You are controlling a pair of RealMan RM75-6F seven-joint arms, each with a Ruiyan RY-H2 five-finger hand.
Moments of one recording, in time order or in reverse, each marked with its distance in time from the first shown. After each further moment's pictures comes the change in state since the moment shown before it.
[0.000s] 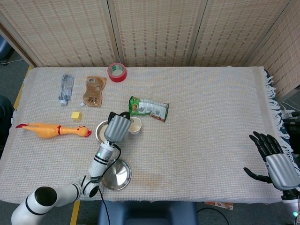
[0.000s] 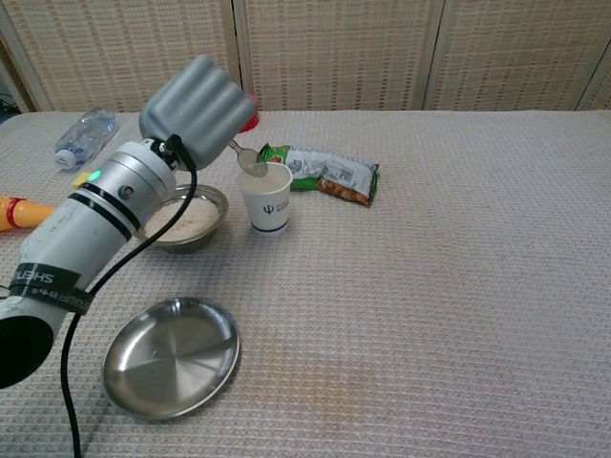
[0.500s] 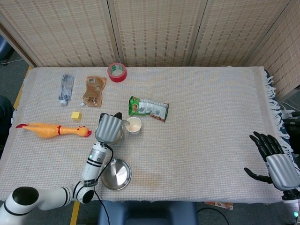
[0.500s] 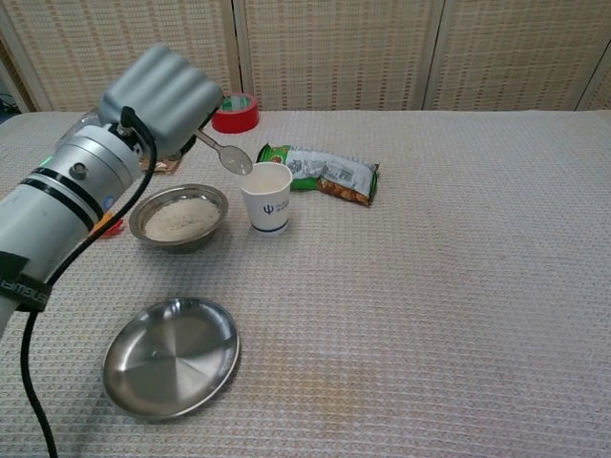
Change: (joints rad) left arm 0.091 0.176 -0.085 -0.377 -0.029 -0.012 -0.005; right arm -0.002 0.003 0.000 0.000 0.001 0.002 0.003
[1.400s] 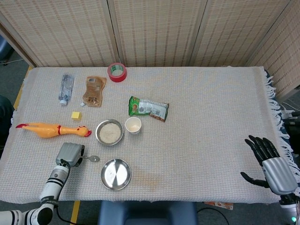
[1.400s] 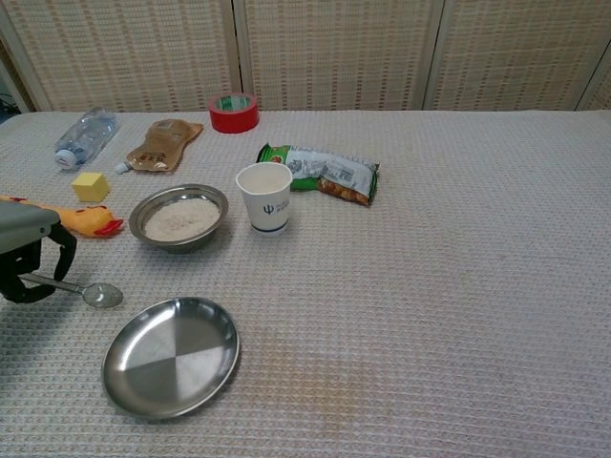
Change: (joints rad) left arm 0.267 0.406 0.106 -0.458 -0.341 -0.326 -0.358; right arm -0.014 0.001 -0.024 -0.024 -0.058 0.030 -0.023
